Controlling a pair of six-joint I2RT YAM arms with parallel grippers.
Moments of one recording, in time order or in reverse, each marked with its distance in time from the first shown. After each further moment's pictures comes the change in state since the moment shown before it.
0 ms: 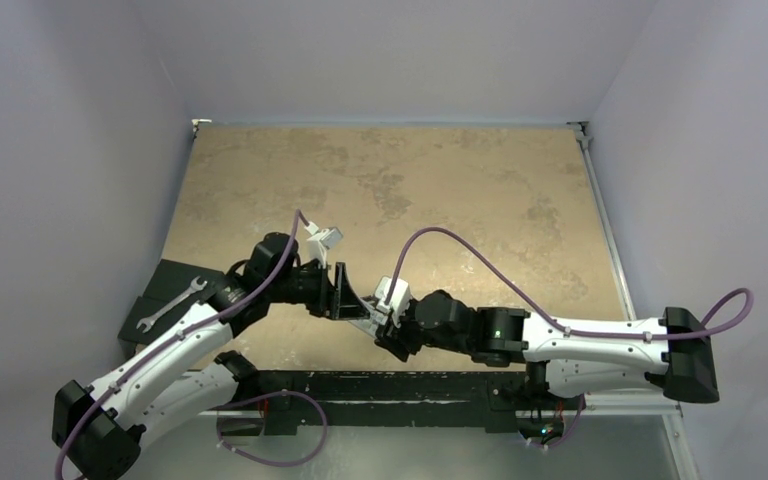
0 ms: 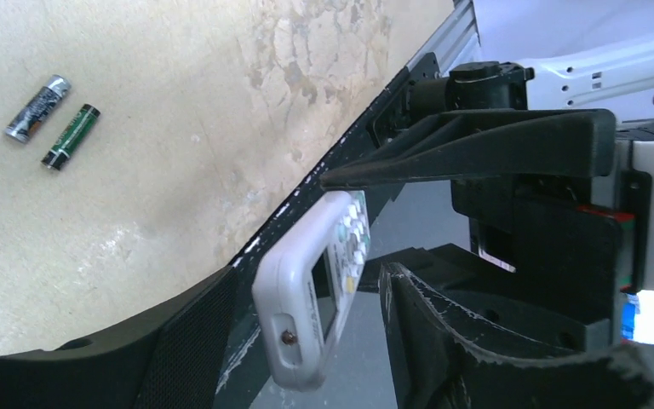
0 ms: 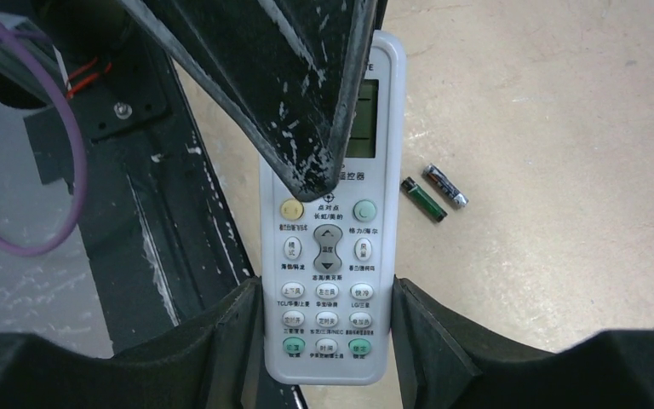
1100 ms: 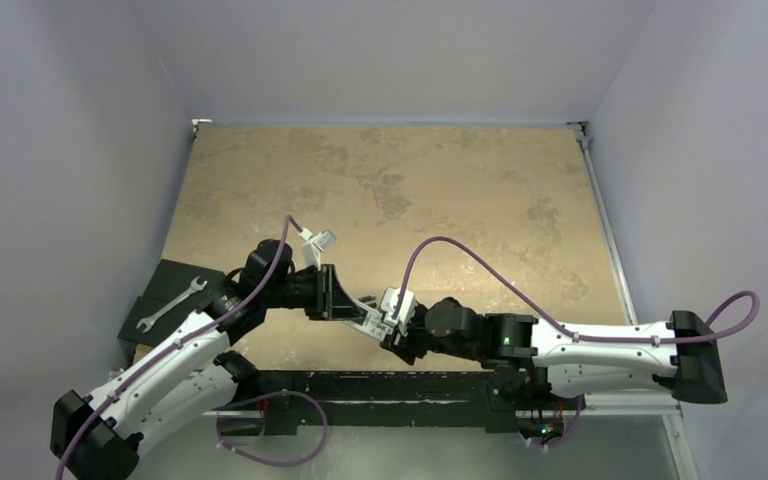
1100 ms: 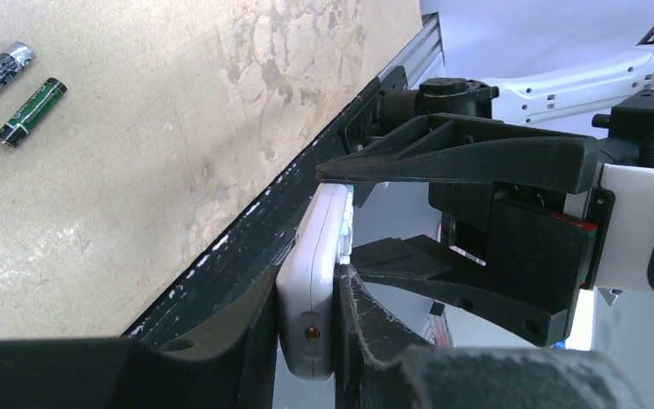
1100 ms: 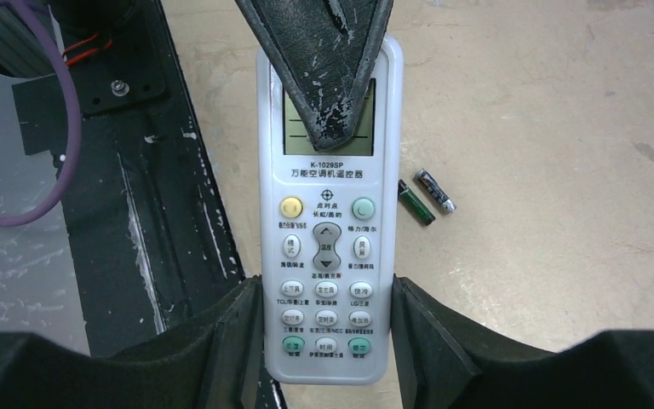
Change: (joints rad) left arm 0.011 -0.063 -0.078 0.069 0.039 -0.132; right arm 0.032 -0.062 -0.074 0.047 0.018 -0.107
